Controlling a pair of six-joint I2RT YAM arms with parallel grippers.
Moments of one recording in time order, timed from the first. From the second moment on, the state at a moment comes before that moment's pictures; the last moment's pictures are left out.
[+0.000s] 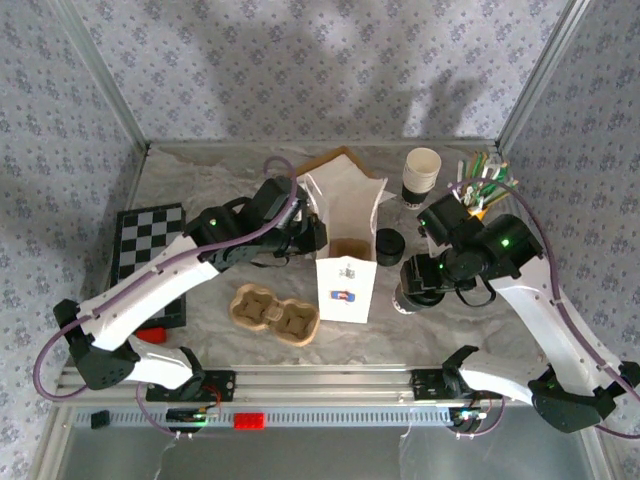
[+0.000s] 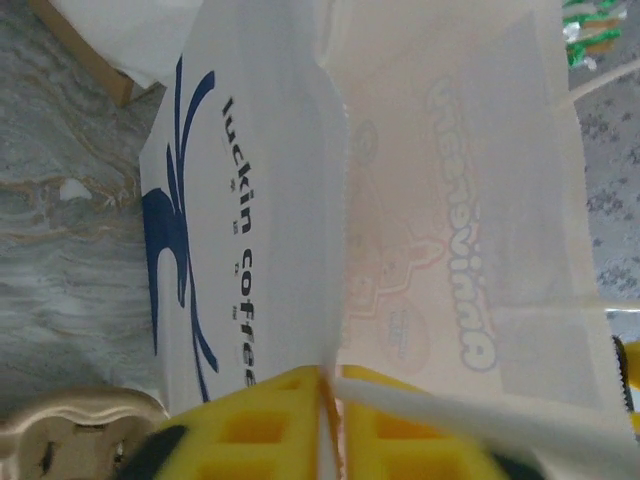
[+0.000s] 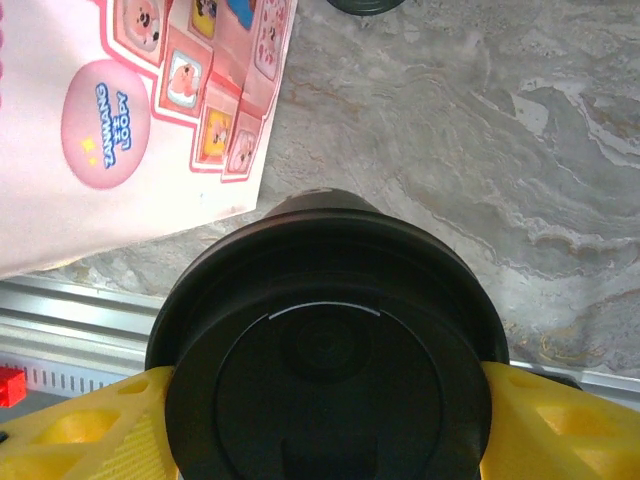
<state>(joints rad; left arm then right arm) -0.96 1.36 1.55 -0.93 -0.02 -0.90 0.62 1.11 1.49 -1.64 0.00 0.49</state>
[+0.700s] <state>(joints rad) -0.99 1.40 1.58 -0.97 -0.11 -0.83 0.70 1.18 1.85 -1.69 0.06 0.51</state>
